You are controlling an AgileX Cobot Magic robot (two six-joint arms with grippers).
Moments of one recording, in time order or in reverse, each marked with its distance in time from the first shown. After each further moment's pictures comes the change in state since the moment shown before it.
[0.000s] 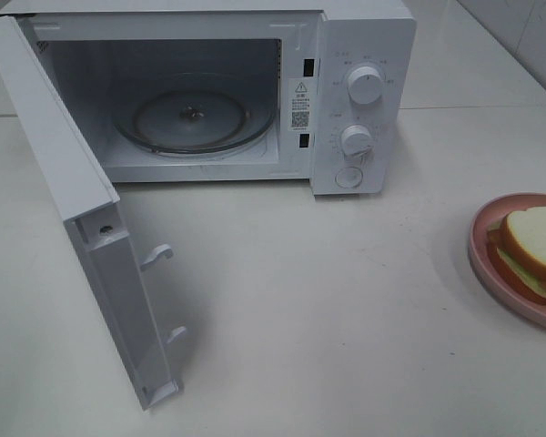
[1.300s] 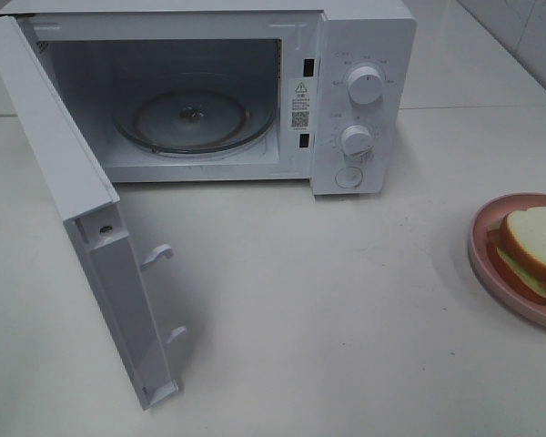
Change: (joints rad) left arm 0.000 0.000 0.000 0.000 0.000 0.000; right arm 0.000 0.000 0.000 0.000 0.000 0.000
